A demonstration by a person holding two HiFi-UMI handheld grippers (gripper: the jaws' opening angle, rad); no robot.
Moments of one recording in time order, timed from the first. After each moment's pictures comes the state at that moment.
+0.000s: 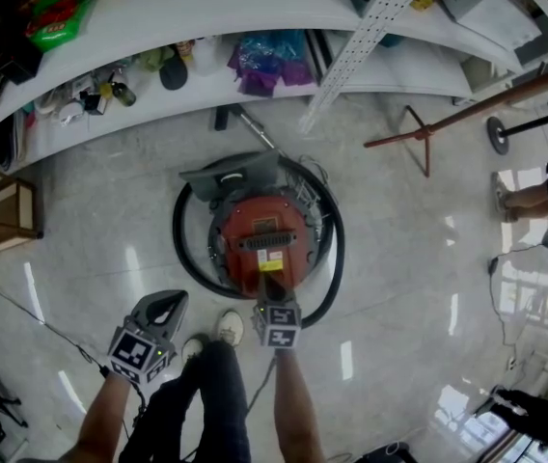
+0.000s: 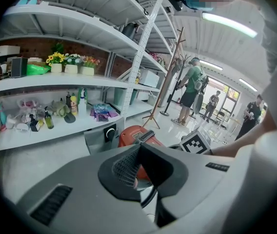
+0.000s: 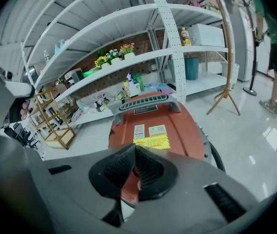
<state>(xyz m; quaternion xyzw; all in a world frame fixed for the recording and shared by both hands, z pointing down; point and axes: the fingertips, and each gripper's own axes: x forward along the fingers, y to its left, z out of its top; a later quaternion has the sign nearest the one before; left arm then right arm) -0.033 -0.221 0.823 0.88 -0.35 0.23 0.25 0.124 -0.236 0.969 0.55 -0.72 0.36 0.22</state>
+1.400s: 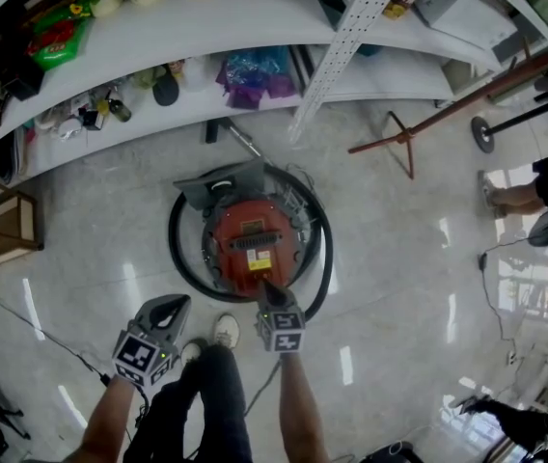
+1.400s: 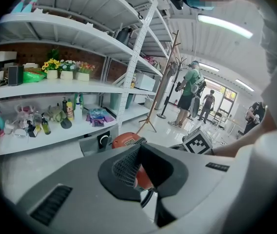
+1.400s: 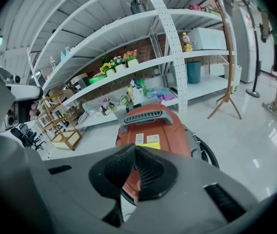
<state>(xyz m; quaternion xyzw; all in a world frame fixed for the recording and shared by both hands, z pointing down) -0.013 -0.208 0.788 0.88 -0.34 0.21 0.24 0.143 -0.217 0.930 0.54 -0.74 0.35 0.21</state>
